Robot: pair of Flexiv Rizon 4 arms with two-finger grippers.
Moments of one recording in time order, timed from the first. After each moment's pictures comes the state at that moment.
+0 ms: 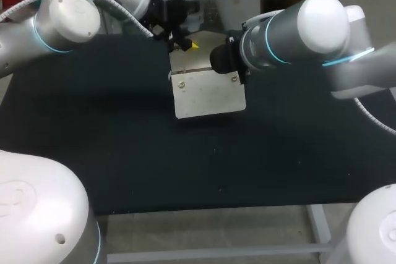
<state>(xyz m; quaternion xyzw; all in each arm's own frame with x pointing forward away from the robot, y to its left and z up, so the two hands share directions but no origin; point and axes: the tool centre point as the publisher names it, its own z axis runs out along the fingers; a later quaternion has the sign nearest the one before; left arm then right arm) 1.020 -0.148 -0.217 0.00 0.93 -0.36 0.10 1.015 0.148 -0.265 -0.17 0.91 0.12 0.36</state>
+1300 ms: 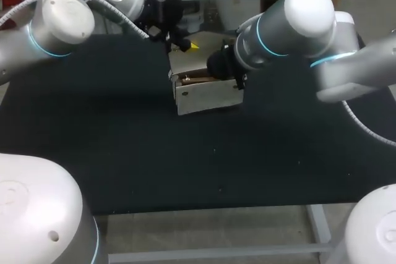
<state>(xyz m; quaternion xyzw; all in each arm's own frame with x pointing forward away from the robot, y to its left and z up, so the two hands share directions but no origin) 1.010 -0.148 -0.212 0.01 0.92 -0.39 0.09 1.018 0.153 -0.308 -0.19 0.93 0.11 0.29</state>
